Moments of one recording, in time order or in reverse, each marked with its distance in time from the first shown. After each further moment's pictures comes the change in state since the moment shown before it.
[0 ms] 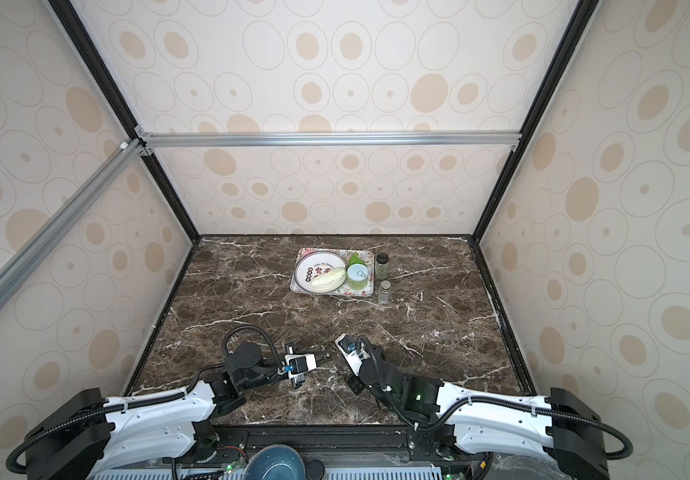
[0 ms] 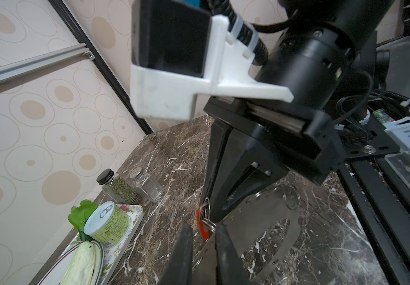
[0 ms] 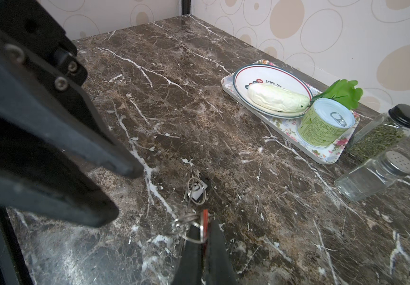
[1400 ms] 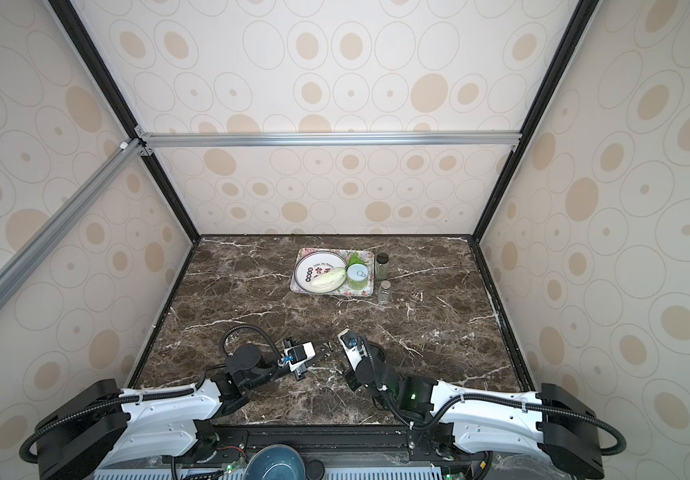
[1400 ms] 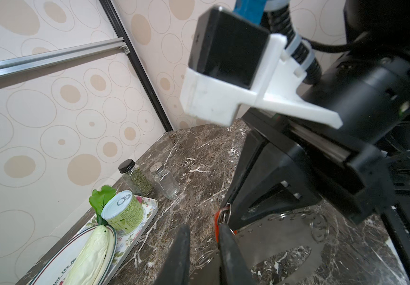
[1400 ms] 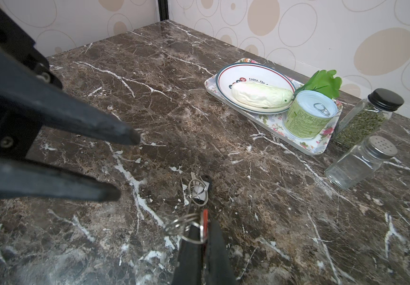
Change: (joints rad) left arm 0.000 0.087 -0.013 0.173 -0.105 -0.125; right arm 0.000 0.056 0.000 0.061 0.081 0.075
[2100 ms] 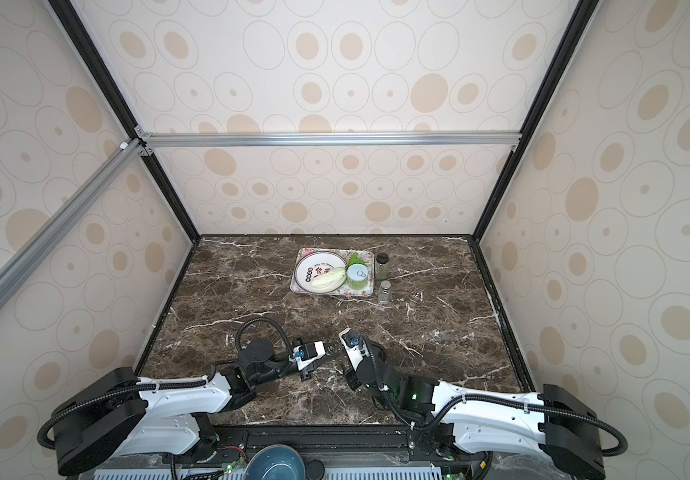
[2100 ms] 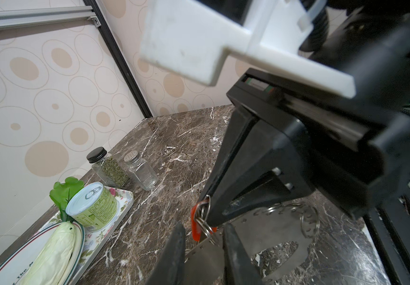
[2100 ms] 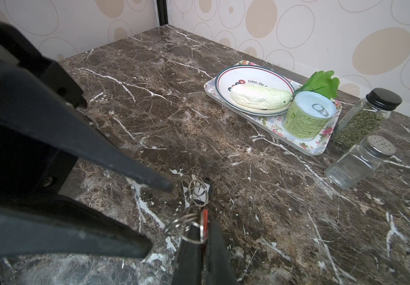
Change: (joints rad) left arm 0.000 0.100 0.053 -0.042 0.053 -0.031; right arm 0.000 -0.012 0.000 0.000 0.003 0.011
